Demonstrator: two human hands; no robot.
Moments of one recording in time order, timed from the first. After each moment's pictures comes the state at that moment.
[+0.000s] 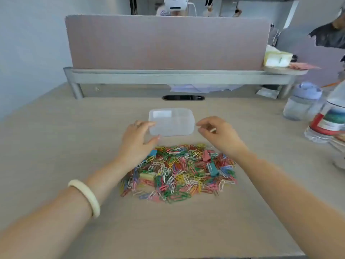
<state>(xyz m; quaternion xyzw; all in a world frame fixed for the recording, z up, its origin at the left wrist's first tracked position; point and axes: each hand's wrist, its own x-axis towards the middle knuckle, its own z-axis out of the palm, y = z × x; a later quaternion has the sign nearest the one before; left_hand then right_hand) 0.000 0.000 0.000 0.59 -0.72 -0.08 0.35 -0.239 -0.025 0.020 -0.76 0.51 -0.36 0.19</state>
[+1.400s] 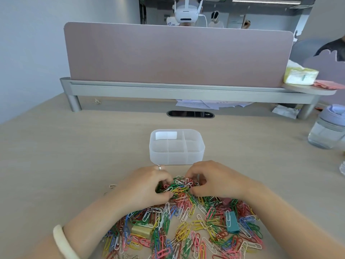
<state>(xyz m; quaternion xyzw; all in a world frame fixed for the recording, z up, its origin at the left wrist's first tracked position) -0.004 -0.029 -0.007 0.51 -0.84 -0.12 0.14 -0.212 -0.065 0.011 -0.88 0.42 -0.06 0.20</state>
